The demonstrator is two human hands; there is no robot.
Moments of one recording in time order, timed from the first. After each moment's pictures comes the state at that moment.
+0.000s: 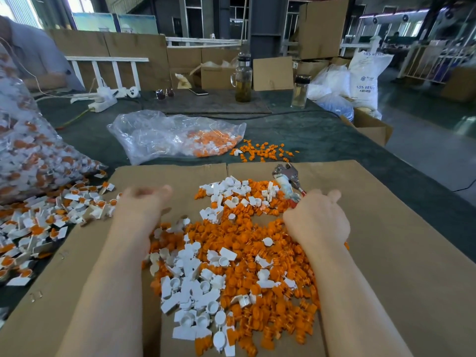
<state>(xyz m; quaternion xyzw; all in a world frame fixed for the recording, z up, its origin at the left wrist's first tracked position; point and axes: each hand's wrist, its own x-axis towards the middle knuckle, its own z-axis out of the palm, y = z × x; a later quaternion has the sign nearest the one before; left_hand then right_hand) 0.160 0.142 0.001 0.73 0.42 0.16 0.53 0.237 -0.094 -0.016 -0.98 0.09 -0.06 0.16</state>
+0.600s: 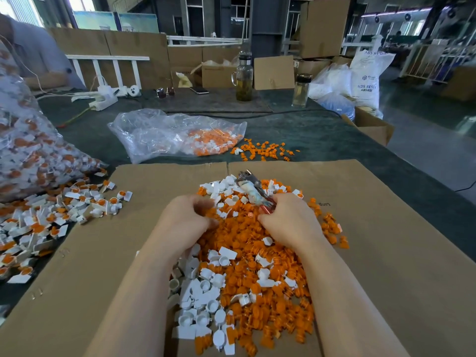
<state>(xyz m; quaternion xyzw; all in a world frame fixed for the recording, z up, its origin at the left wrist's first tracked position) 0.167 0.105 -0.011 0.90 0.18 0.03 0.40 0.242 -0.075 -0.024 -0.96 -0.10 0.04 0.24</state>
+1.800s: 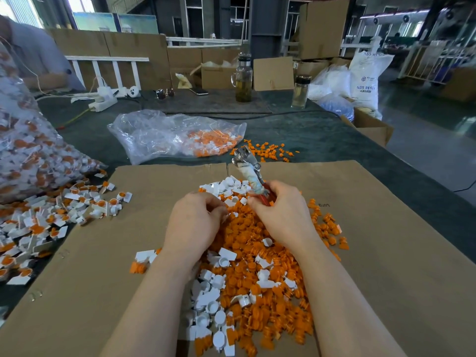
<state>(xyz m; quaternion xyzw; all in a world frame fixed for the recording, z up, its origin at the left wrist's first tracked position) 0.179 0.085 -0.020 0.92 0.17 0.16 0.33 0.233 -0.068 -0.017 -0.90 -0.16 -0.07 0.40</state>
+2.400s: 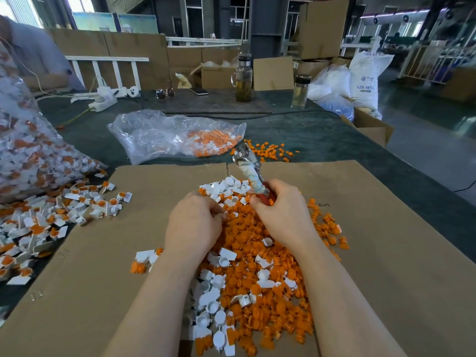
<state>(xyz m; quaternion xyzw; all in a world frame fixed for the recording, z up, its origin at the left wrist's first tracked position) 0.181 0.085 -0.026 0.95 0.16 0.17 0.23 0.232 -0.068 -0.016 -0.89 -0.17 -0.08 0.41</state>
